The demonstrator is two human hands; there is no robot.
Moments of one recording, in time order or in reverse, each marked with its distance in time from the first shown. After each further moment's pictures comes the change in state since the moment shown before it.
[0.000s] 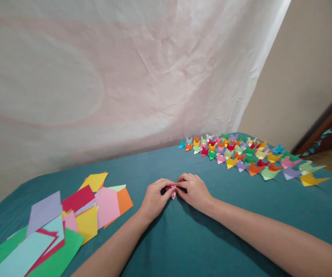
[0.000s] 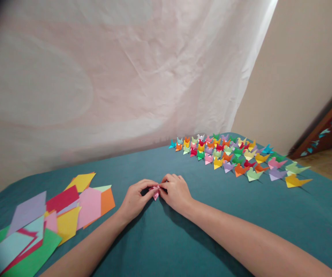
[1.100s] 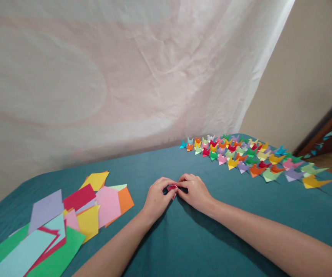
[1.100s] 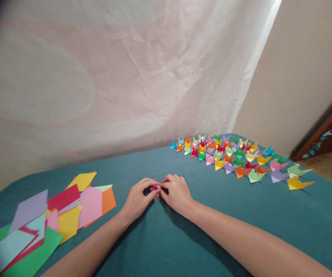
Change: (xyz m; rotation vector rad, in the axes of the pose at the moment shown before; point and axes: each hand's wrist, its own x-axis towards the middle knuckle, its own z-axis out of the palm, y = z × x) left_hand 0.001 -0.001 0.006 0.051 0.048 -0.043; right_hand 0.002 -0.001 0.003 0.059 -0.020 0.059
